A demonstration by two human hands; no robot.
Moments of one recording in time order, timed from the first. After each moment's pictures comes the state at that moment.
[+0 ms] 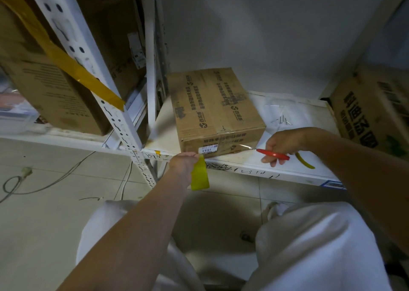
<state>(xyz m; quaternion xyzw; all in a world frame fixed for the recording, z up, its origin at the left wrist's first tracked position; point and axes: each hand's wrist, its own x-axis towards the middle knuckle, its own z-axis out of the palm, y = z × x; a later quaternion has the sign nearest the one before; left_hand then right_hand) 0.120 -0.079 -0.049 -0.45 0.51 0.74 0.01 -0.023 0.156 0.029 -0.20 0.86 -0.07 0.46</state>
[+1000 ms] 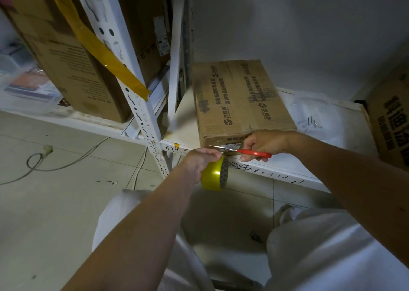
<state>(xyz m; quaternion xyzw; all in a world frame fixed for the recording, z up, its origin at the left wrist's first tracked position) 0.128 -0.102 -0.050 -0.38 0.56 0.73 0.09 -0.003 0.058 0.007 -0.33 0.81 -0.17 0.46</state>
